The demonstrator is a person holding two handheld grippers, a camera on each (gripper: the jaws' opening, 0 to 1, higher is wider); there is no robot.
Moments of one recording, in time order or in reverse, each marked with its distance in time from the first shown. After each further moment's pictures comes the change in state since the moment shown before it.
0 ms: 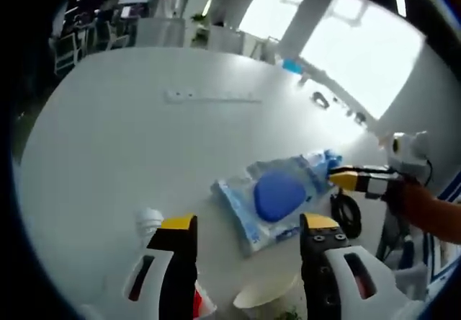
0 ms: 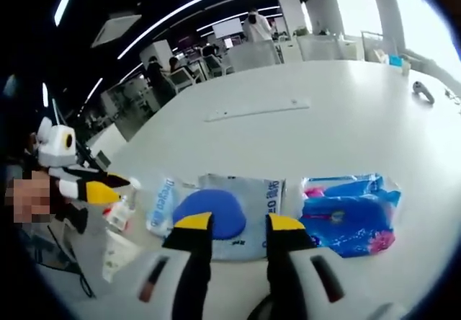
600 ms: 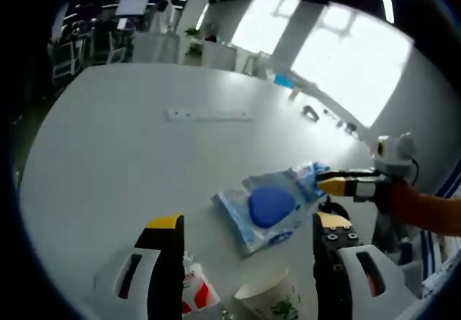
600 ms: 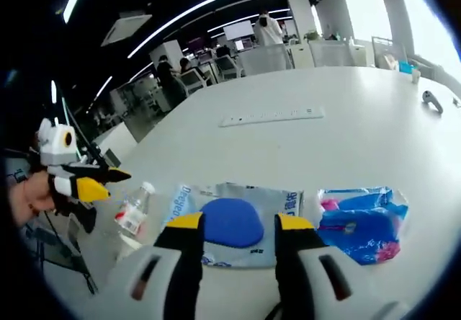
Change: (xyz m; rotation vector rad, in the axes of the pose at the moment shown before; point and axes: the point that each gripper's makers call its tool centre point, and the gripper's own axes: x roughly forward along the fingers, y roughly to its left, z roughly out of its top) left arm -0.035 -0.002 0.016 0.011 -0.096 -0.051; right arm 0.000 0.025 0.013 -0.028 -0.006 0.060
